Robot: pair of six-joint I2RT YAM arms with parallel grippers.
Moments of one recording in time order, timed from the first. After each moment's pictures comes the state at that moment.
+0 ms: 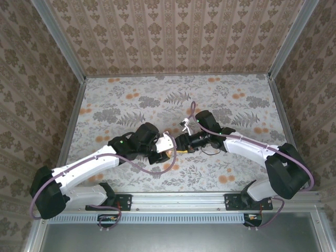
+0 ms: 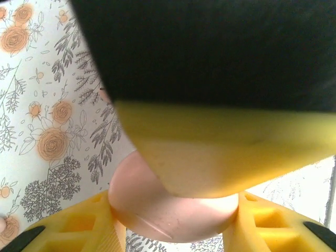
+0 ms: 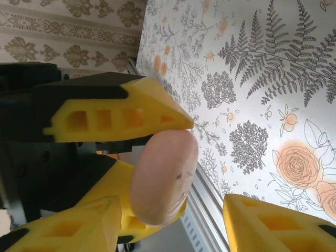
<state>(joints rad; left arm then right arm) -0.94 1.15 0.83 -0.55 0.18 0.37 0.61 1.44 0.81 -0.11 -0.91 0.69</state>
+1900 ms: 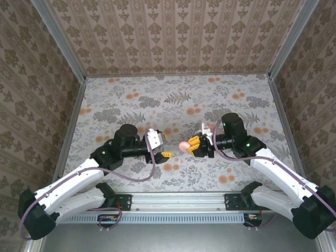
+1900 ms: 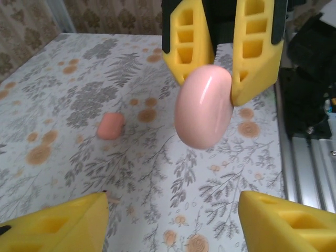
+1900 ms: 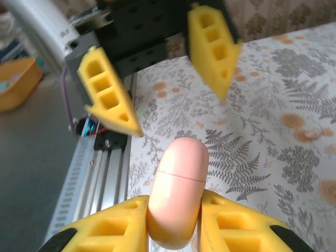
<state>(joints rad) -0.84 0.89 0.67 -0.21 0.50 0.31 0.48 0.99 0.71 -0.29 -0.94 -0.37</state>
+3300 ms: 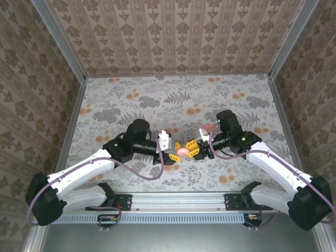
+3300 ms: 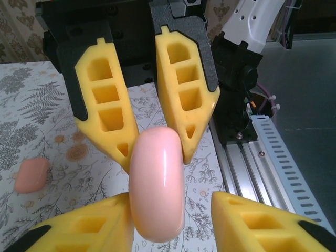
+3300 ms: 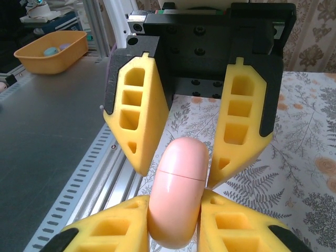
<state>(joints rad) -0.88 1.08 0.75 -0.16 0.77 0.38 0.48 1.09 0.77 -0.37 -1.12 -0.65</state>
